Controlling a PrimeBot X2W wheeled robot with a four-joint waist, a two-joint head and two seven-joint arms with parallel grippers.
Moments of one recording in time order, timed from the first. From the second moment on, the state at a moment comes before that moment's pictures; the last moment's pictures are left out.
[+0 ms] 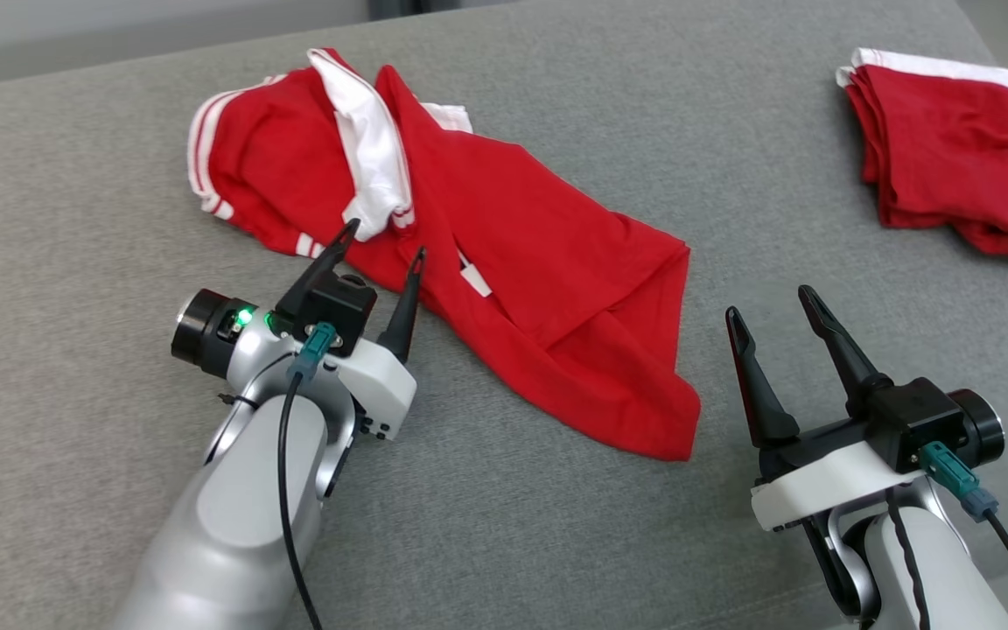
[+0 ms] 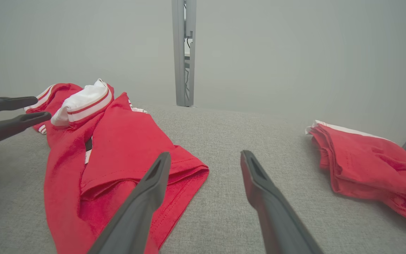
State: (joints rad) left arm -0.64 0.06 -0.41 0.72 -0.06 0.02 -0.26; right arm -0.27 -0.06 0.18 0.24 0.08 0.13 -0.26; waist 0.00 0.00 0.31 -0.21
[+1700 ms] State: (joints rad) left arm -0.80 0.10 -0.44 0.96 -0.07 0.10 -0.26; right arm -0.28 -0.05 0.17 0.27 0.09 0.13 -0.26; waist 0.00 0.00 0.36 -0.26
